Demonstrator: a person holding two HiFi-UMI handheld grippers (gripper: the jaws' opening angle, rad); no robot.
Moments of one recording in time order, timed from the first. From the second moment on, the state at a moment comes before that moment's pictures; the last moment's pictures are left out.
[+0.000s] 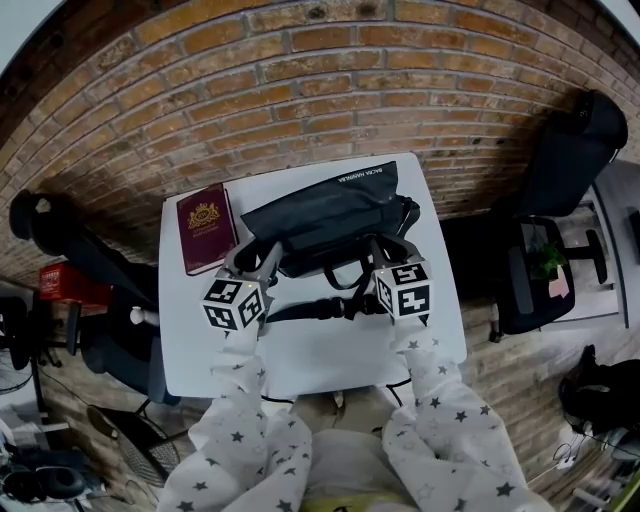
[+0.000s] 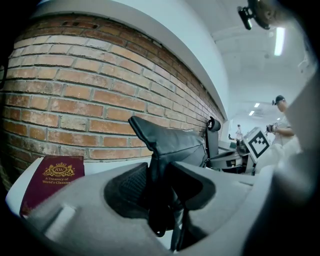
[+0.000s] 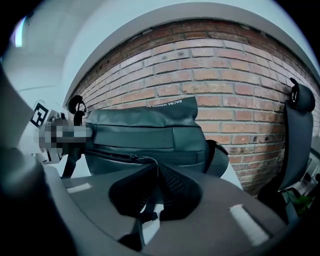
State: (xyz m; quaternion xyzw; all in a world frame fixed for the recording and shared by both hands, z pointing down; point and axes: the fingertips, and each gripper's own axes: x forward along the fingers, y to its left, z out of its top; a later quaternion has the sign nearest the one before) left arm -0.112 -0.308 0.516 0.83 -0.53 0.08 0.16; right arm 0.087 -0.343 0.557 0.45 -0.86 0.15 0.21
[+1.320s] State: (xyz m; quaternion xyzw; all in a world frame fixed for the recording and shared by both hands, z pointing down) left arm -0.116 -0.308 0.517 0.82 -0.54 0.08 0.15; right arm 0.172 -0.380 0.557 0.57 -0.78 0.19 0.18
